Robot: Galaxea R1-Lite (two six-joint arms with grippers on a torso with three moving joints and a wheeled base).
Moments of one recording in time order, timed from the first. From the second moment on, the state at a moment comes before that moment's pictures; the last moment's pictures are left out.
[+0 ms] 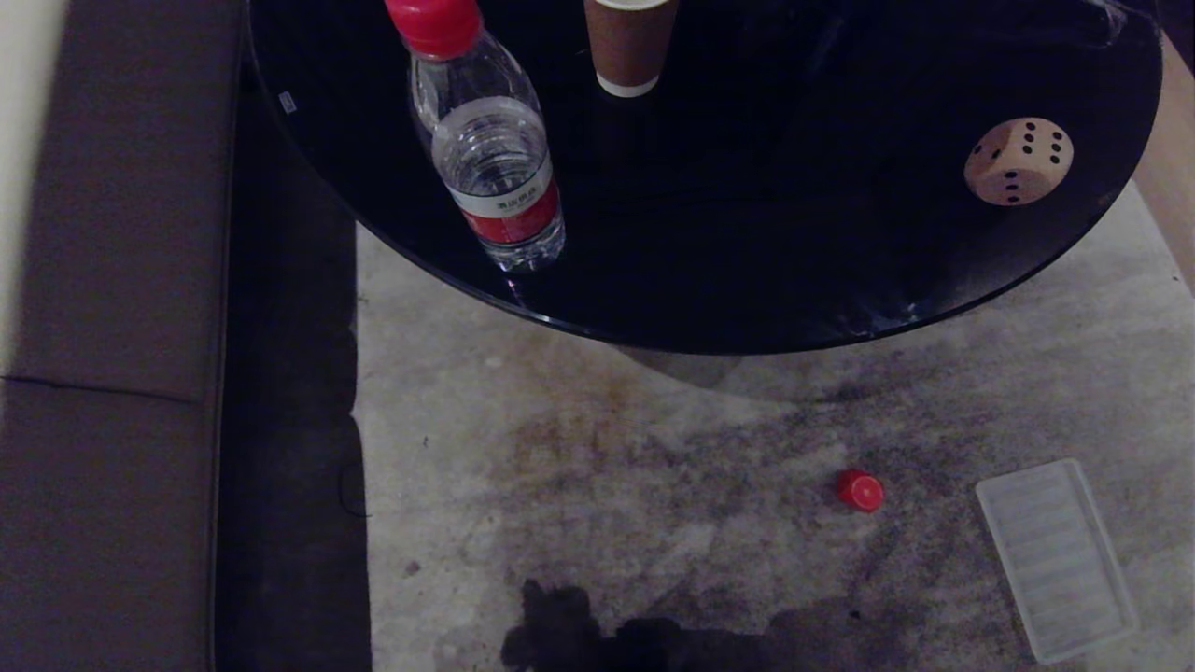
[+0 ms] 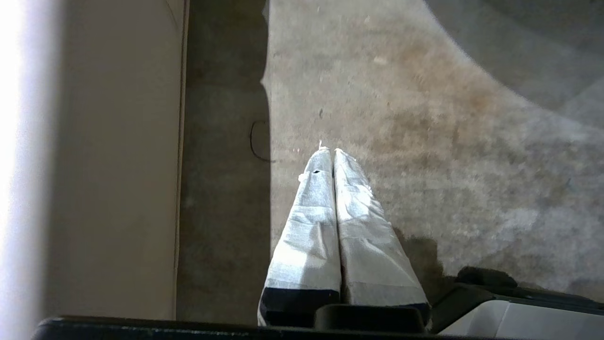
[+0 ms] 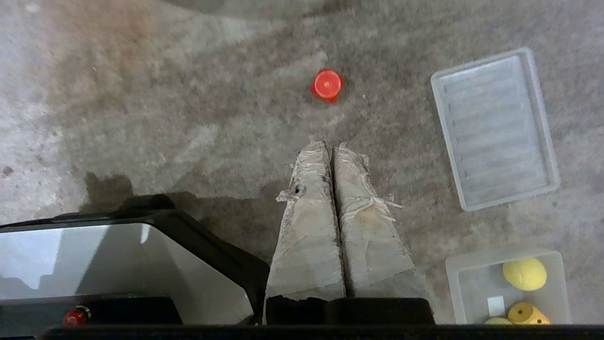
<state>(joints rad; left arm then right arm) 0.00 0.00 0.00 0.00 0.06 -0.09 0.01 0.00 -0.13 0.33 -0.02 0.08</state>
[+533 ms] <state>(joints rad) 0.00 0.00 0.00 0.00 0.06 -0.09 0.01 0.00 -0.13 0.33 -0.02 0.08</state>
